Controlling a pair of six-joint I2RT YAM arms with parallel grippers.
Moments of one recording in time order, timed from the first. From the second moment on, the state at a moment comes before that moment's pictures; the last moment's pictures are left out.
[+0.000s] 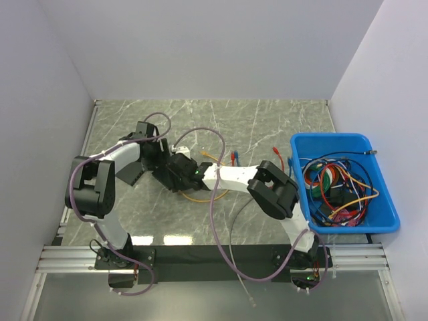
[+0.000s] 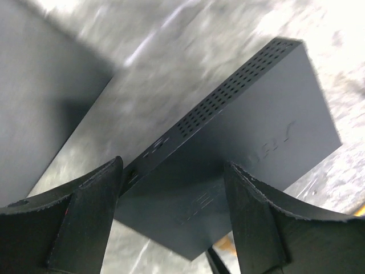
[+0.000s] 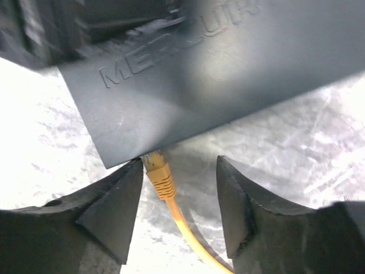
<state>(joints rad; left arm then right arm) -0.18 1.74 1.07 -0.40 0.12 -0.43 1.02 2.13 1.51 -0.27 0.21 0.61</state>
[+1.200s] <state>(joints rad) -0.15 1.27 1.22 -0.56 -0.16 -0.44 0.78 1.43 0.89 -0.31 0.50 0.68</state>
